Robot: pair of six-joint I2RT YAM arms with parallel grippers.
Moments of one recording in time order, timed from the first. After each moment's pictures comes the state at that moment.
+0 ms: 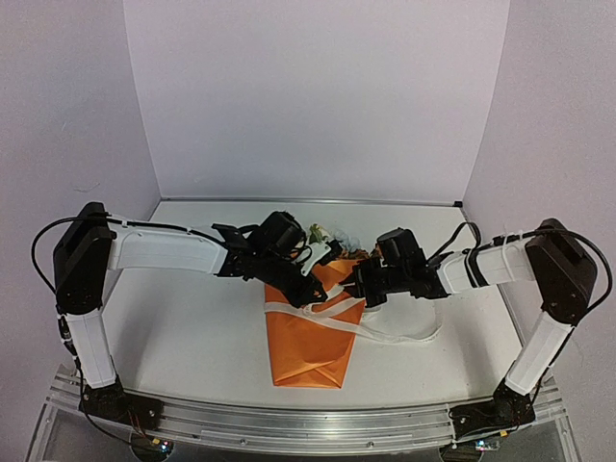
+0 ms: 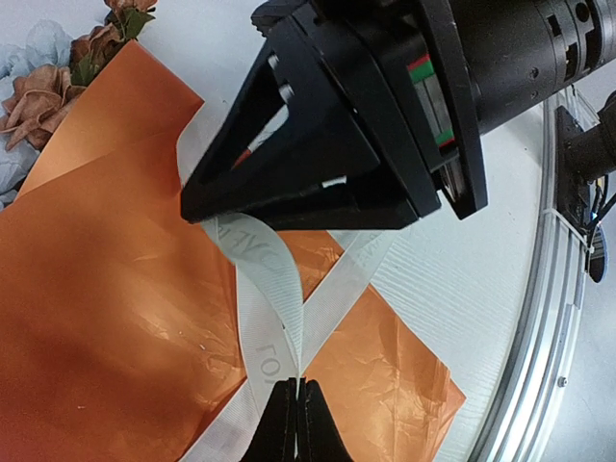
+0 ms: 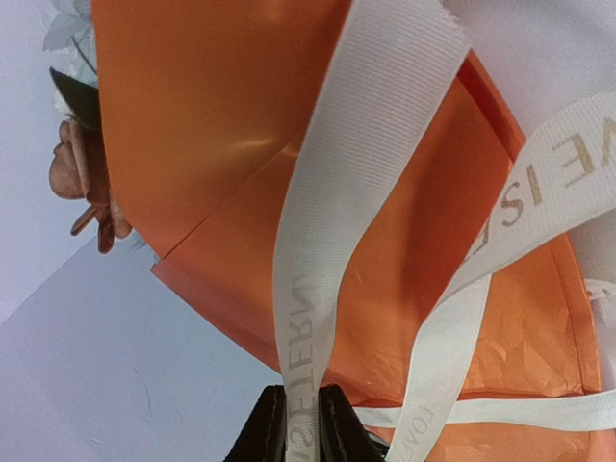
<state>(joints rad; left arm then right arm) -0.97 1.87 1.33 -0.28 0.31 -0.08 0.71 1.73 0.90 0.15 -0.23 1.88</state>
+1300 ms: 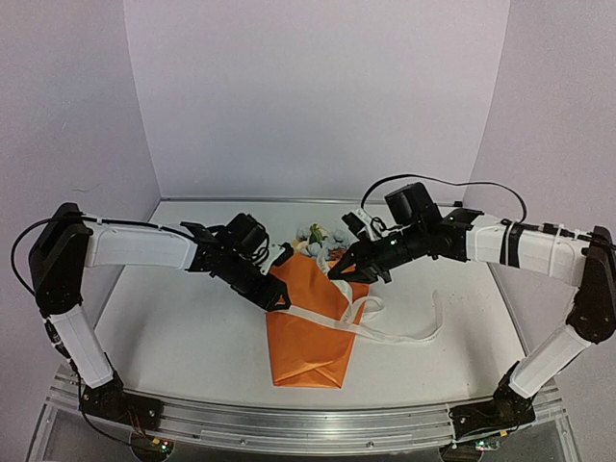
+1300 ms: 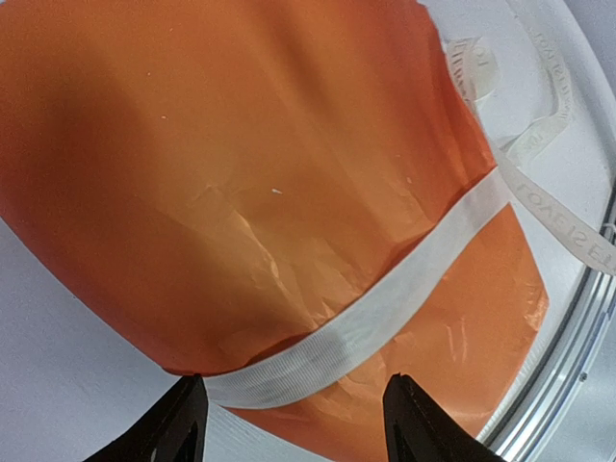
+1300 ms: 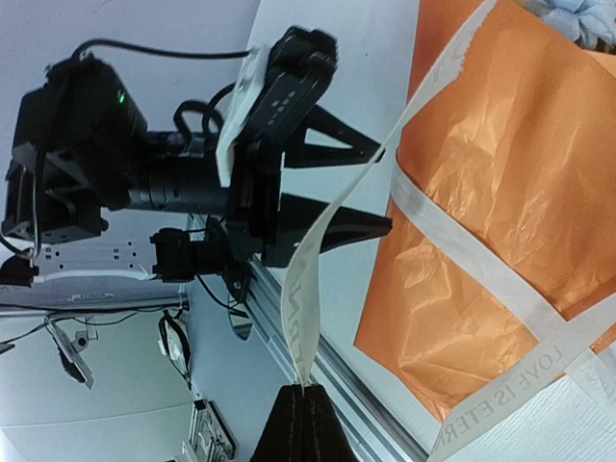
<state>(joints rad) -0.83 1.74 1.15 -0.42 0.25 -0.21 0.73 1.55 1.18 -0.36 -0.69 0.72</state>
